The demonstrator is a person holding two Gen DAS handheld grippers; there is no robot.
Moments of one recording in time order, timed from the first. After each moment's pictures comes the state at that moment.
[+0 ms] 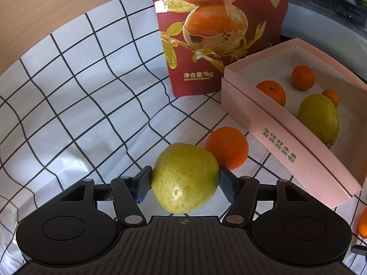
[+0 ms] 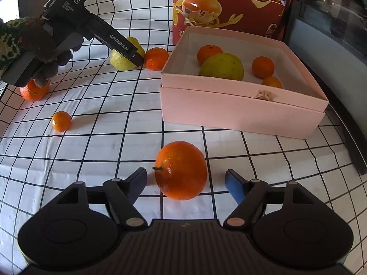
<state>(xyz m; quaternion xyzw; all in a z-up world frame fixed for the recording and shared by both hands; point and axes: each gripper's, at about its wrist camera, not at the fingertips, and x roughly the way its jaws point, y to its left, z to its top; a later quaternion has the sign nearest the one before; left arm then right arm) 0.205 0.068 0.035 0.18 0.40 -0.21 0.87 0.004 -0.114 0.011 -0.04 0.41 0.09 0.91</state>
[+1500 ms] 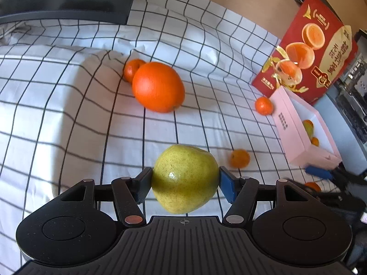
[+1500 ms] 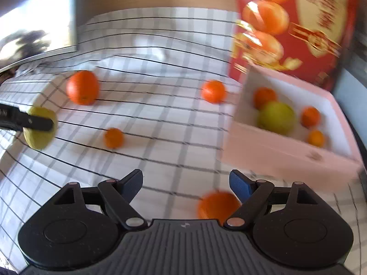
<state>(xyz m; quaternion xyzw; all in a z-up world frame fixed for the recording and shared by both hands) -0.043 0.230 0.034 -0.18 0.40 -0.02 0.90 0.005 -0.065 0.038 -0.10 0.35 0.21 0.91</state>
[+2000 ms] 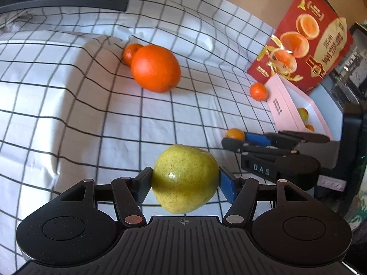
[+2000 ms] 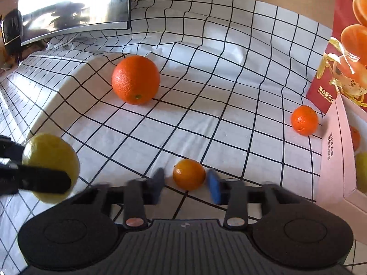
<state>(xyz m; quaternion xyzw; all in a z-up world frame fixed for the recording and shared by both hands) -0.060 0.224 0.028 -0.18 0.42 -0.04 0.89 0.039 0.041 0.015 -0.15 0.37 0.29 0.87</state>
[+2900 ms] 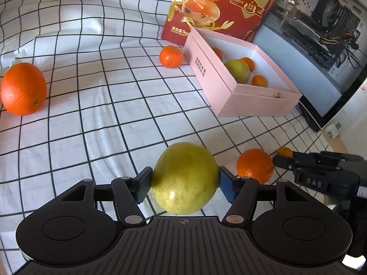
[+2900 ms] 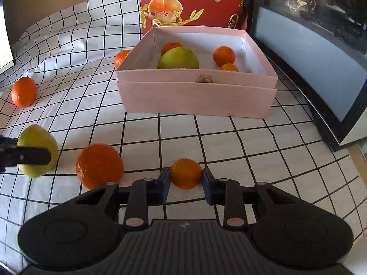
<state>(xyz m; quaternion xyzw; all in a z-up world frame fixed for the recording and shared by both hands) -0.010 0.100 0.020 -0.07 0.44 -0.18 0.88 -0.020 -0.165 0.017 -0.02 0.41 0.06 0.91</state>
